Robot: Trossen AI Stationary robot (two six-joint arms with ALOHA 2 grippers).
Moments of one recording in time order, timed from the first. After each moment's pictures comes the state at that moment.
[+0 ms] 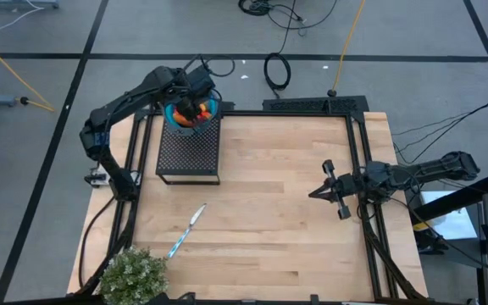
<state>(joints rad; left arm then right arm) 0.57 1.69 1.85 -1.45 -0.20 -0.01 0.17 0.44 0.20 0.25 -0.10 -0.05</state>
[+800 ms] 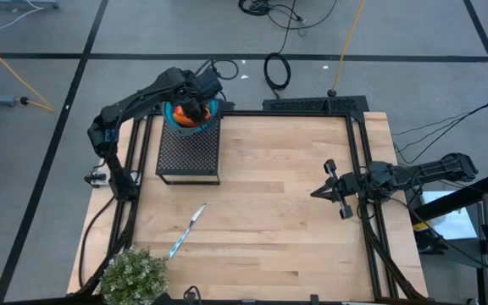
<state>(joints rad) 0.57 1.76 1.85 -1.46 -0.16 -0.19 0.17 0.38 0.17 0.25 -0.10 -0.02</state>
